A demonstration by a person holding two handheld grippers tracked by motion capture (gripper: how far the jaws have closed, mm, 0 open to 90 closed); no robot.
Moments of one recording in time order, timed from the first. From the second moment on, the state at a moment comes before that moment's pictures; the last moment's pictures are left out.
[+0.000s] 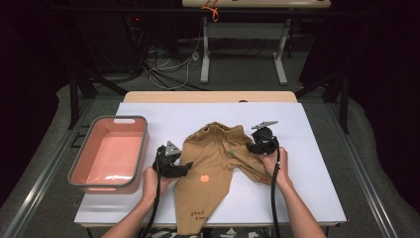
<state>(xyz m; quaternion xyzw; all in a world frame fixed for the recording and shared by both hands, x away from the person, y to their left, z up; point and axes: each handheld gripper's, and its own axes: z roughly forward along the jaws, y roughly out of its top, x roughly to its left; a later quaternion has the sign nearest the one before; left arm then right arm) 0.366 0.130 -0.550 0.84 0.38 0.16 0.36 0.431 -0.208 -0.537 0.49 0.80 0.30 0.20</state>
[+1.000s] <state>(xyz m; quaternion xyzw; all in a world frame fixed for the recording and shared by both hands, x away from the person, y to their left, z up) 0.353 0.135 -0.541 0.84 0.34 0.08 0.41 0.398 -0.215 -0.530 0.47 0.83 0.29 0.11</state>
